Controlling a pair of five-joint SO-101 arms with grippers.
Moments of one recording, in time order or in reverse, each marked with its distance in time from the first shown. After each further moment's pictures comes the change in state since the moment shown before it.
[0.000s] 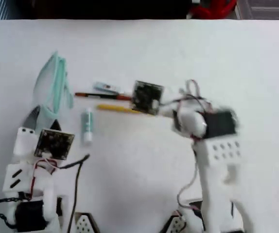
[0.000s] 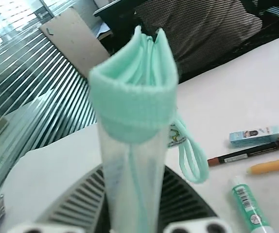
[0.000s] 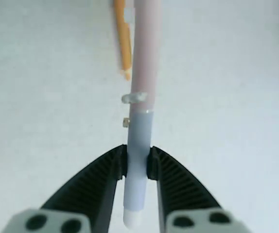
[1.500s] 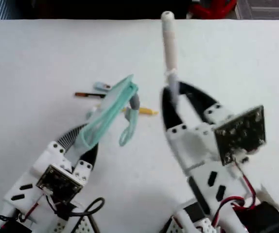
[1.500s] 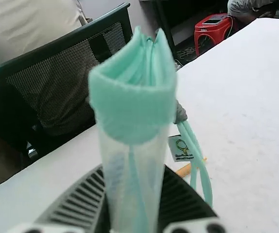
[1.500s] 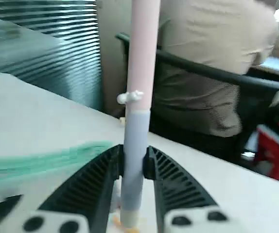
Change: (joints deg) left arm 32.6 -0.8 -16.8 17.5 9.2; right arm -18.4 -25.7 -6.3 -13.9 -63.0
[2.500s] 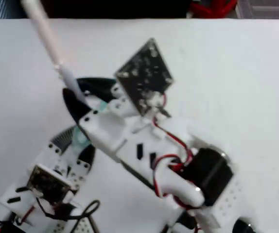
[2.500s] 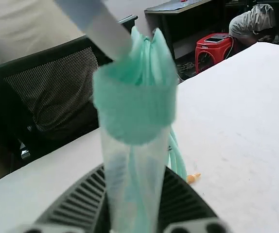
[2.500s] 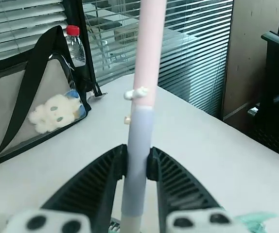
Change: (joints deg) left arm 0.2 0.8 -3.0 -1.6 5.1; right arm -23.7 31.6 -24.9 -1.4 -8.4
